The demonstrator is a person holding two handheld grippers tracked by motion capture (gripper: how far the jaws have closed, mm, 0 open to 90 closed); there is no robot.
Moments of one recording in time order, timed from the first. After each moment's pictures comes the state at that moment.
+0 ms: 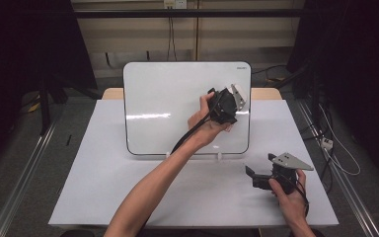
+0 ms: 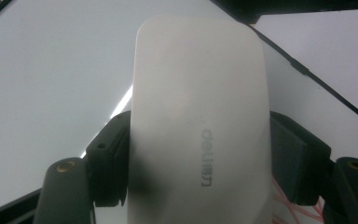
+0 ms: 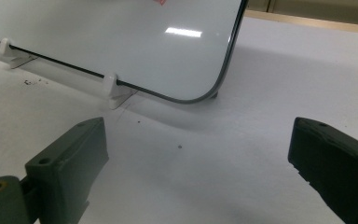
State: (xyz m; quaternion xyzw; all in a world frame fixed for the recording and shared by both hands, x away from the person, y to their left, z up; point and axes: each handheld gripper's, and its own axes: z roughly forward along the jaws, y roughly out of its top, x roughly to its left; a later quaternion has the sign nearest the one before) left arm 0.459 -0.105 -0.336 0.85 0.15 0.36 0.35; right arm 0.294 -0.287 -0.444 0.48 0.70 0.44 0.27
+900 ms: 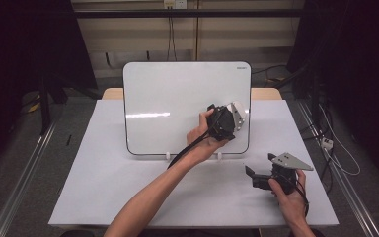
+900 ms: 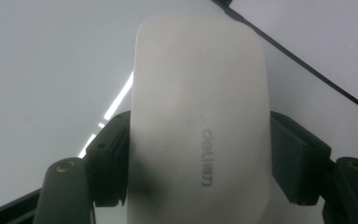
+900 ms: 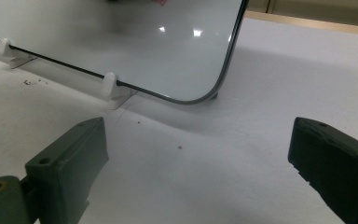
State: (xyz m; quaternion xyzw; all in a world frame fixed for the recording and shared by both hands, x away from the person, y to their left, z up) left arm 0.430 -0.100 -0.370 0.86 0.14 0.36 0.34; right arm 0.294 -0.286 -0.444 0.48 0.70 0.44 0.27
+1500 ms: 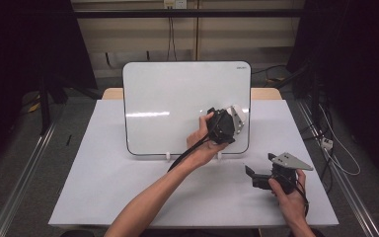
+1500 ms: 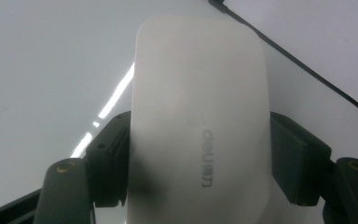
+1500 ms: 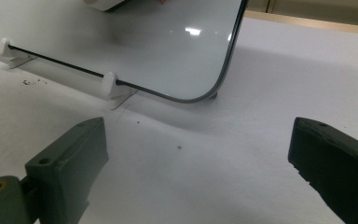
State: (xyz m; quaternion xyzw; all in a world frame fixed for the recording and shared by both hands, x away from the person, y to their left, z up) left arm 0.426 -0.100 -0.376 0.86 0.14 0.35 0.34; right arm 0.295 -0.286 -0.444 0.48 0.70 0.44 0.28
